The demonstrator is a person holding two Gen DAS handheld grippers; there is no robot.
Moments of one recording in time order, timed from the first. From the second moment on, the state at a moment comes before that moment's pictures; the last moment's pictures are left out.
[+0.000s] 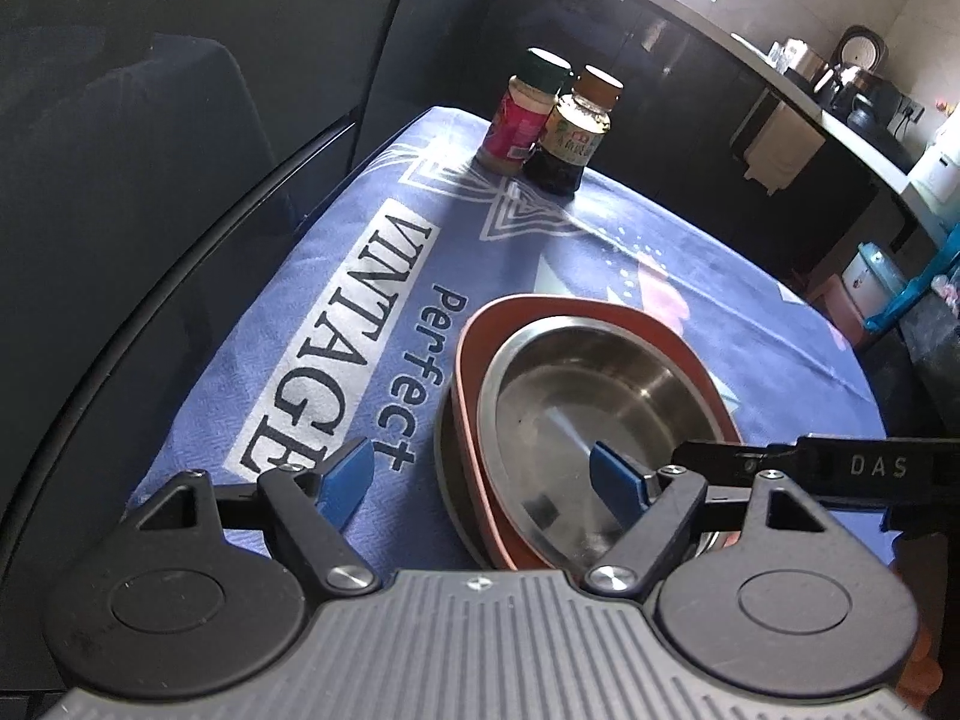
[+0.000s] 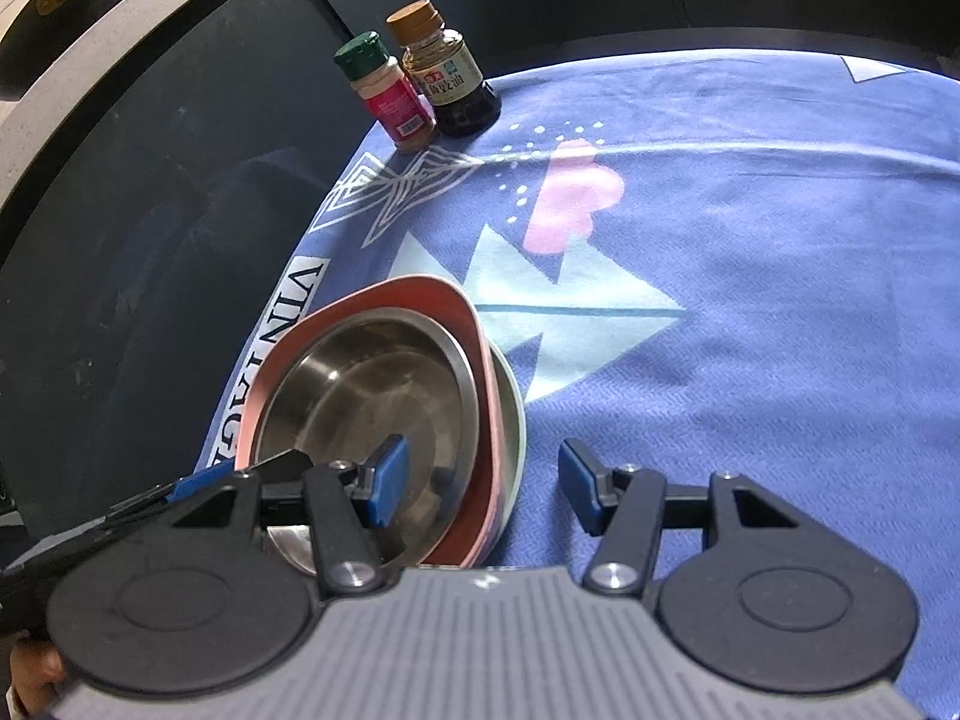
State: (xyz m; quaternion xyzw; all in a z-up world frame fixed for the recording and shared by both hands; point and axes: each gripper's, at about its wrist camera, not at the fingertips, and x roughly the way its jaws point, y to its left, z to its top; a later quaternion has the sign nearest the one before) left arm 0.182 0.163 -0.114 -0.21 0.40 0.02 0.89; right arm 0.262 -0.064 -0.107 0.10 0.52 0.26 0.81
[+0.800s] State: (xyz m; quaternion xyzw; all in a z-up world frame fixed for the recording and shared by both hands) left arm 0.159 0.154 -0.094 -0.20 0.37 0.03 0.91; right arm 0.225 -0.049 -0.074 0.02 0.46 0.28 0.84
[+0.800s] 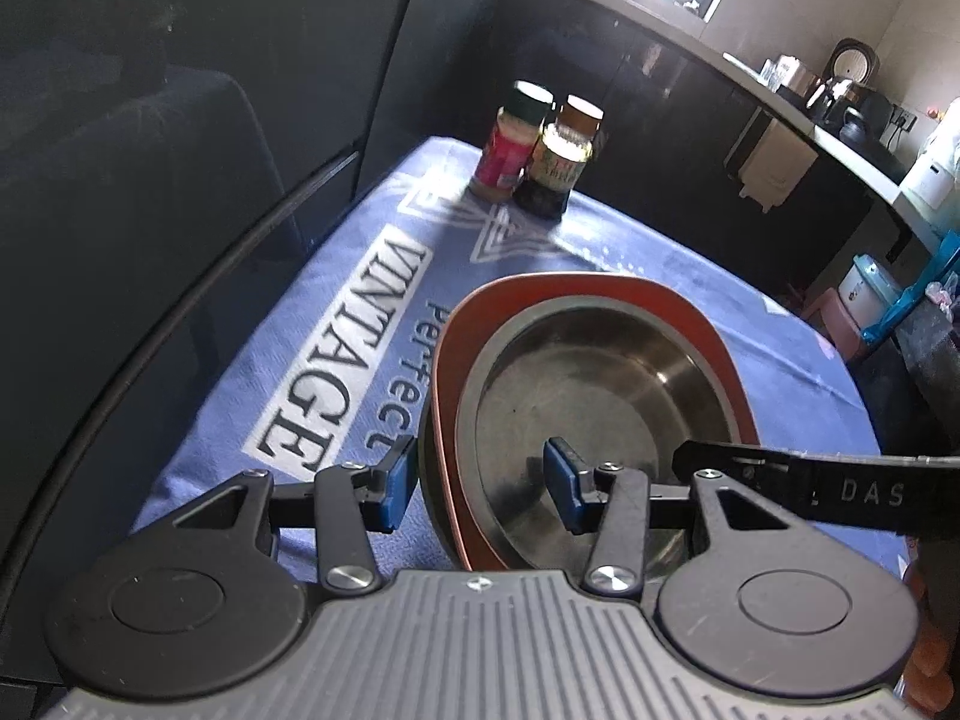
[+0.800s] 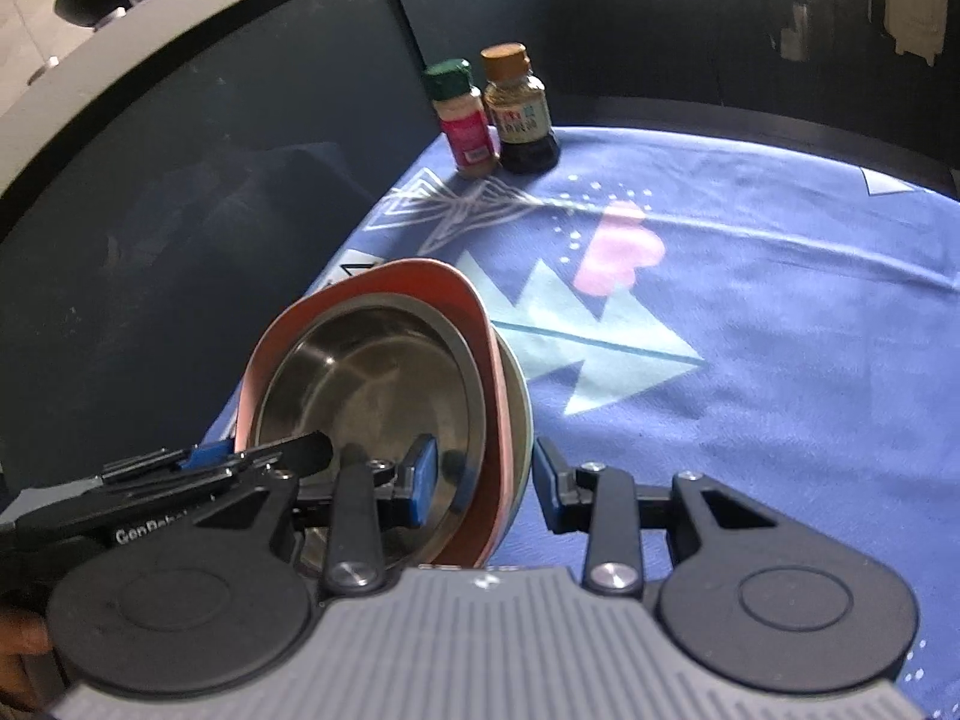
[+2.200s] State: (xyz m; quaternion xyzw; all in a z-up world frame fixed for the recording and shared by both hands) left arm 0.058 0.063 -0.052 -0.14 0.37 -0.09 0.91; right arm 0.072 -0.162 -0.038 0.10 0.43 0.22 0.87
